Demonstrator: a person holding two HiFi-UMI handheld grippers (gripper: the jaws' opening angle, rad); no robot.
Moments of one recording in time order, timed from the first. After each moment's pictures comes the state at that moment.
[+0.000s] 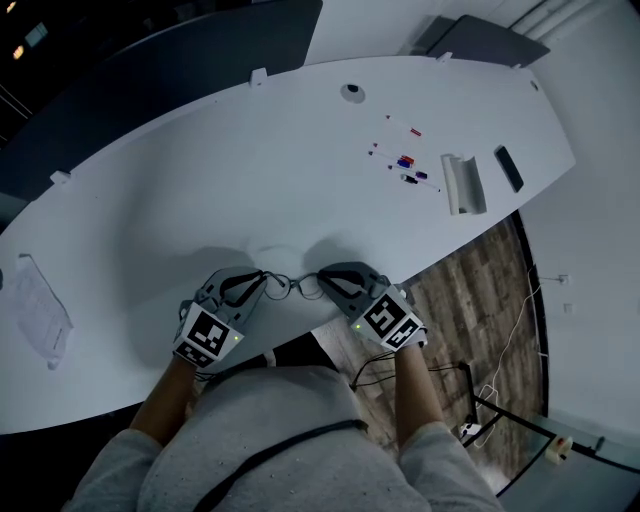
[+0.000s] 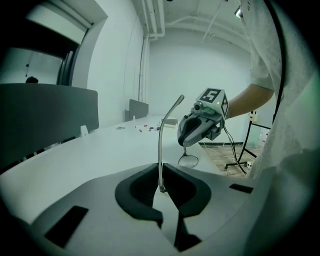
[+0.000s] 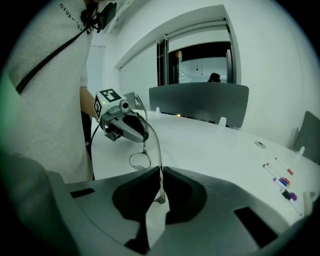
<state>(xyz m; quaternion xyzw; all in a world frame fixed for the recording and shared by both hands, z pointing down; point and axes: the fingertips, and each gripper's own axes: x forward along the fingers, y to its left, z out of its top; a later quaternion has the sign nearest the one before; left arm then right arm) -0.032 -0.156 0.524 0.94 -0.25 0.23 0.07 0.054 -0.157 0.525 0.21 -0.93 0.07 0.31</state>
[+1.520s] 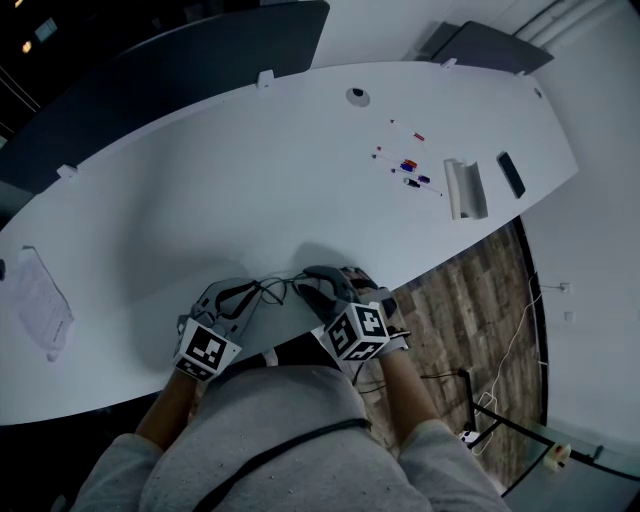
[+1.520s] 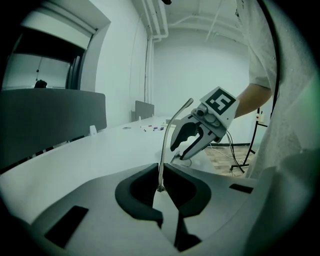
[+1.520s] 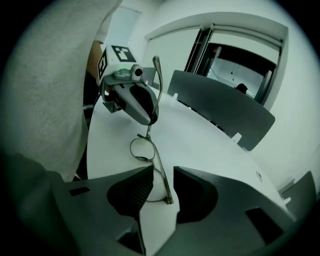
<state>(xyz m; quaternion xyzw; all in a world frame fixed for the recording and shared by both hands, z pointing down) -0.046 -0.135 0.519 0.93 -0.29 0.23 0.07 0.021 -0.143 0.548 0.17 -0.88 -0.09 0.43</state>
